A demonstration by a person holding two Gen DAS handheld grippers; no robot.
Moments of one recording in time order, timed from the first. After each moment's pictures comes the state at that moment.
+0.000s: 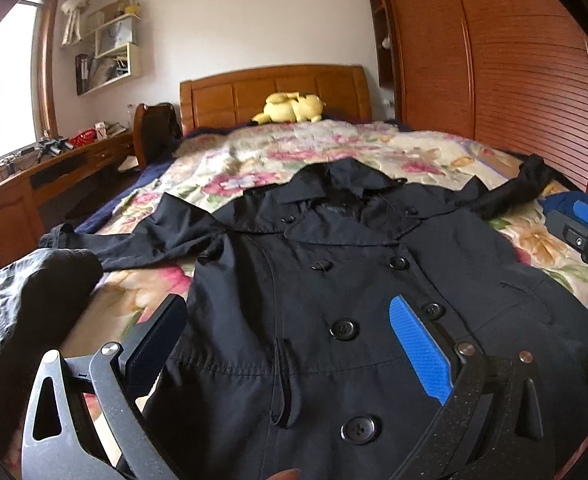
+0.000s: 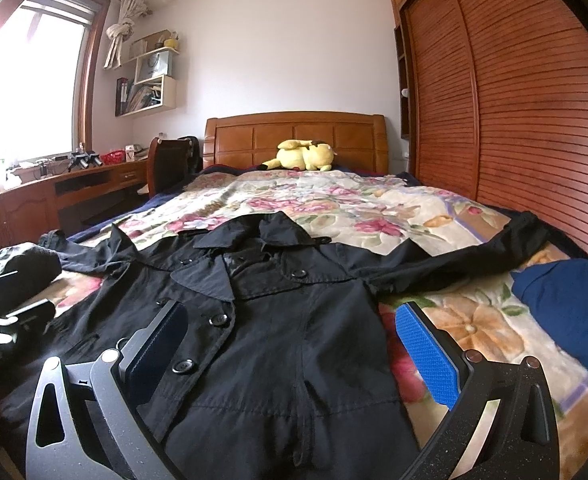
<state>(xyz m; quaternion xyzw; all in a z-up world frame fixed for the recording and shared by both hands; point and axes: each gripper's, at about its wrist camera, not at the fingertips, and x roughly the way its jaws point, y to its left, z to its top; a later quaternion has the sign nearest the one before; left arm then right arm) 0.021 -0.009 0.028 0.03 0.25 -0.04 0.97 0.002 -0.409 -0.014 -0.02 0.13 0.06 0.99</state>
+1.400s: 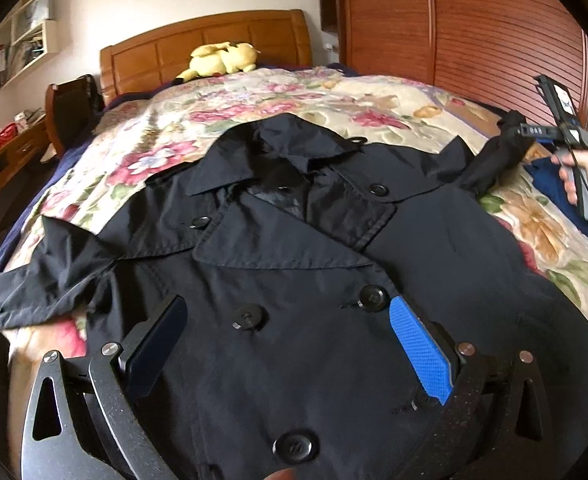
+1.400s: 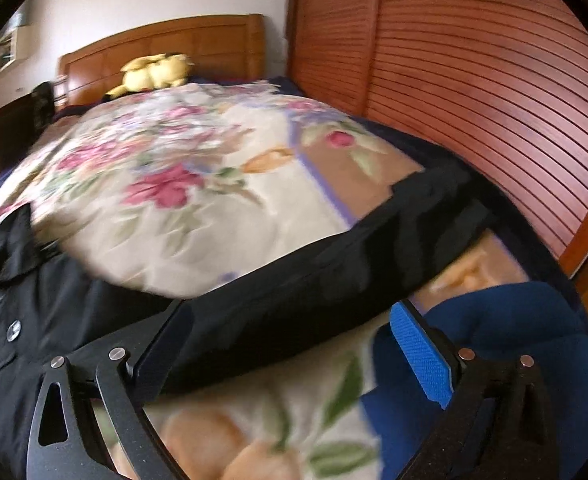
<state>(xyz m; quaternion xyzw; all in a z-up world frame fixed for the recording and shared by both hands) 0.157 -0.073 0.007 0.08 0.34 -0.14 0.92 0.252 -0.597 0.032 0.02 0.31 -0.13 0.94</state>
